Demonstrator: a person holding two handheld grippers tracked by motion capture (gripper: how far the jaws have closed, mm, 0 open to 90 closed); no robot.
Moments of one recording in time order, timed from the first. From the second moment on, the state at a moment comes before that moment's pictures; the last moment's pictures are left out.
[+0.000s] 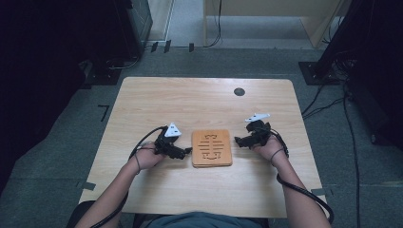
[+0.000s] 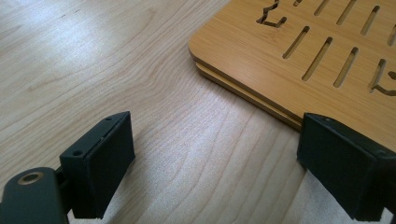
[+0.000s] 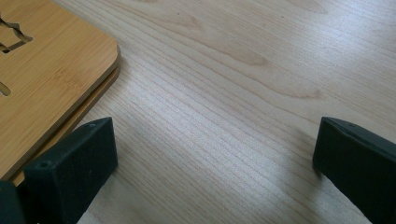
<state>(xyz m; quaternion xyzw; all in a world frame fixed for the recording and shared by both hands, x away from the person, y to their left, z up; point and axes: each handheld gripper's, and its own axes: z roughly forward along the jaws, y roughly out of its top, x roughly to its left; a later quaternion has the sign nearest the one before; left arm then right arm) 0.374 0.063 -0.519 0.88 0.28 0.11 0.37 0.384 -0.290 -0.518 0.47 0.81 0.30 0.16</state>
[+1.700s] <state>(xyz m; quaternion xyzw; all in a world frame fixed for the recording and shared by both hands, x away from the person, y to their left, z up) 0.374 0.063 -0.519 0.88 0.28 0.11 0.37 0.386 -0.278 -0.493 0.50 0.81 0.26 0.13</state>
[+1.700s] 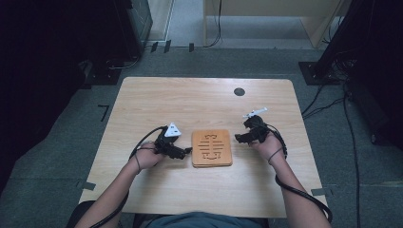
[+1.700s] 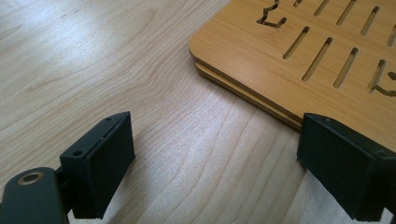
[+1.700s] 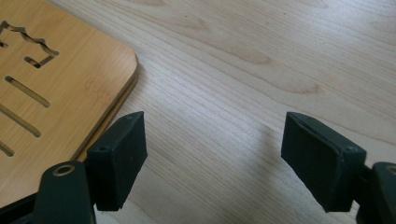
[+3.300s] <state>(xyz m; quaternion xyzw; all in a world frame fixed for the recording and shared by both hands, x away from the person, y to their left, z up) 0.376 0.068 -0.515 0.87 0.30 0.12 0.37 0.384 -0.256 -0.496 0.47 0.83 0.26 0.11</state>
